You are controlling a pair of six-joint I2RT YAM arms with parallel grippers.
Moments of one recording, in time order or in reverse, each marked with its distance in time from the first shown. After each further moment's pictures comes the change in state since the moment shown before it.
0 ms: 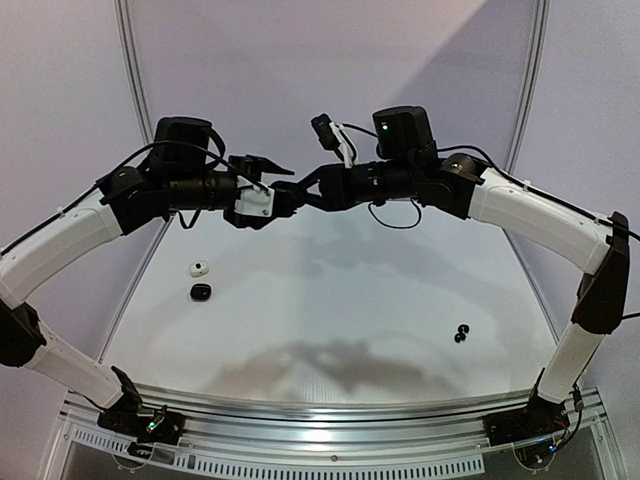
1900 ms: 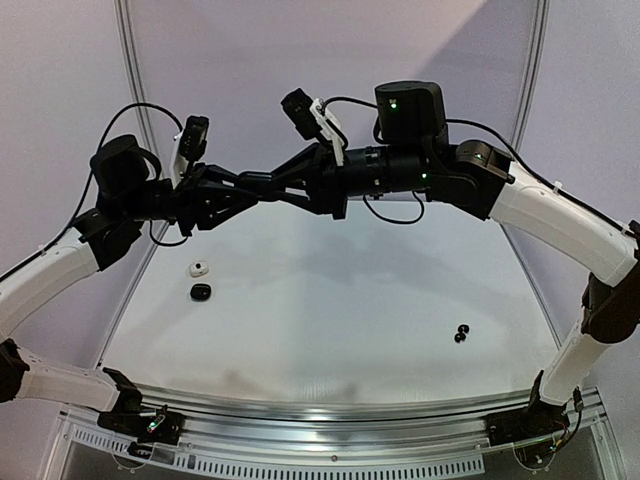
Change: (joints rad) left arm 0.200 -0.227 -0.353 0.629 0.794 -1.561; right arm 0.156 -0.051 0.123 -0.060 0.015 -0.426
